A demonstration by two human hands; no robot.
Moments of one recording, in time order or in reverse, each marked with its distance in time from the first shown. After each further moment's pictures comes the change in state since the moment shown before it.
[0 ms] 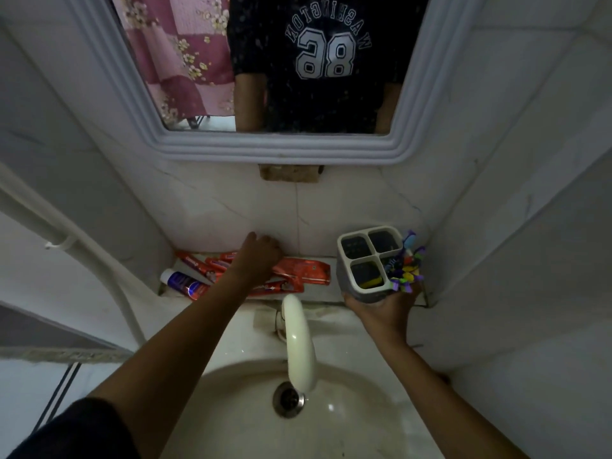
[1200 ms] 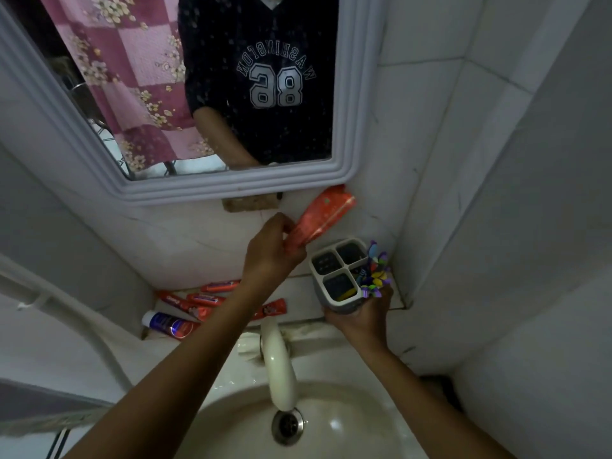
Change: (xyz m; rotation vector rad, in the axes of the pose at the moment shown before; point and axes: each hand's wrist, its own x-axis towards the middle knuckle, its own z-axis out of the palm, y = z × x) left_hand -0.010 0.044 -0.129 -1.122 0.486 -0.262; right_hand 0.000 -0.005 -0.002 0.054 0.034 -0.083
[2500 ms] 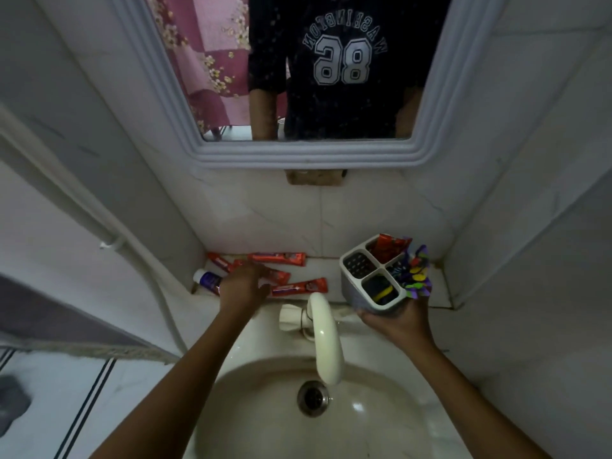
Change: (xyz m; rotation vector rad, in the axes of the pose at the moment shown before) left_hand -0.086 -0.171 -0.017 0.447 -0.063 -0.242; right_hand -0.006 0.010 -0.007 -0.057 -0.273 0.094
